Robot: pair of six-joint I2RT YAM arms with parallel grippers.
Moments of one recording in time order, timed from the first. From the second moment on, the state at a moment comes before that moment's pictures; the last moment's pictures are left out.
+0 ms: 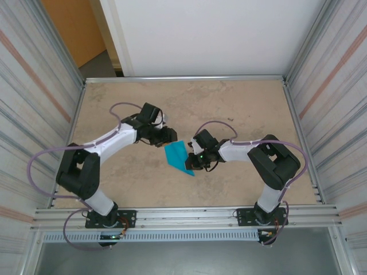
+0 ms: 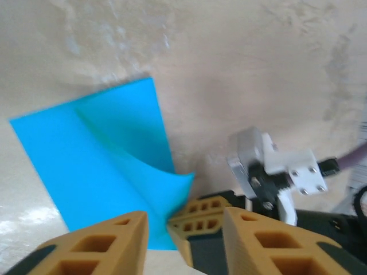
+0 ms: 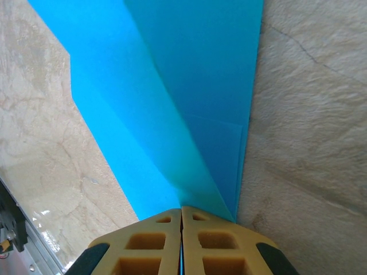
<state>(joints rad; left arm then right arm) -0.50 1.59 1.06 -0.48 0.48 -0.66 0.73 1.75 0.84 -0.18 -0.48 0.60</state>
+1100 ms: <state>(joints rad) -0.55 1.80 0.89 -0.09 0.63 -0.71 0.73 1.75 0.84 -0.18 -0.48 0.64</state>
